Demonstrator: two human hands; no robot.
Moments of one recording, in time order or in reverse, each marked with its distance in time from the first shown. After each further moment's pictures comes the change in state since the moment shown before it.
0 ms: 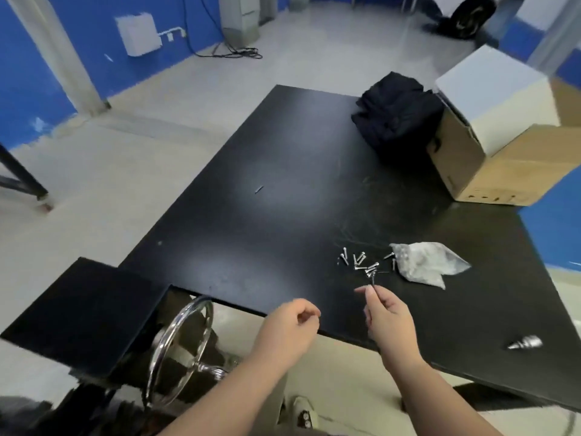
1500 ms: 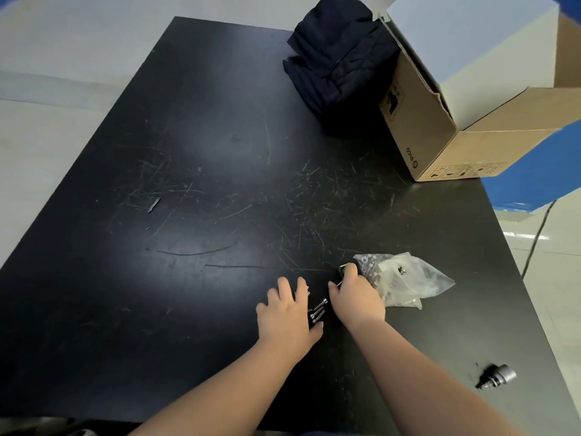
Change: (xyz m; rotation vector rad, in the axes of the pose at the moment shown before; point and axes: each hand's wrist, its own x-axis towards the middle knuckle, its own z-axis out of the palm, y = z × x) left_hand 0.217 0.023 0.133 0.936 -0.146 0.134; right_hand 0.222 0.034 -0.030 -1.003 -0.016 0.169
